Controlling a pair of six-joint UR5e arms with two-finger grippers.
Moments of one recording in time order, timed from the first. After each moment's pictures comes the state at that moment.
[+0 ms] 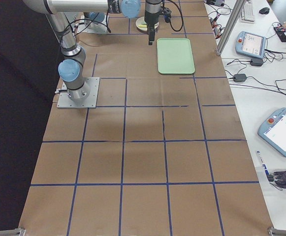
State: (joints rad) left arm -1.08 -1.96 -1.88 -1.19 1.40 0.60; right arm 1.57 -1.61 1.62 -1.55 -1.57 -0.07
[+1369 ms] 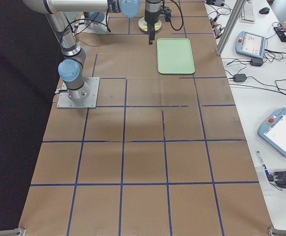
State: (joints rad) left arm -1.08 -1.95 -1.88 -1.20 1.37 0.60; right arm 1.57 -1.61 1.62 -1.55 -1.57 -0.07
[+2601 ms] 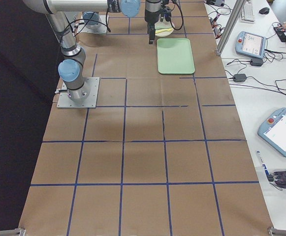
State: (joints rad) left arm -1.39 -1.98 -1.69 -1.19 1.24 0.32; right arm 1.57 -1.61 1.62 -1.55 -1.57 -0.07
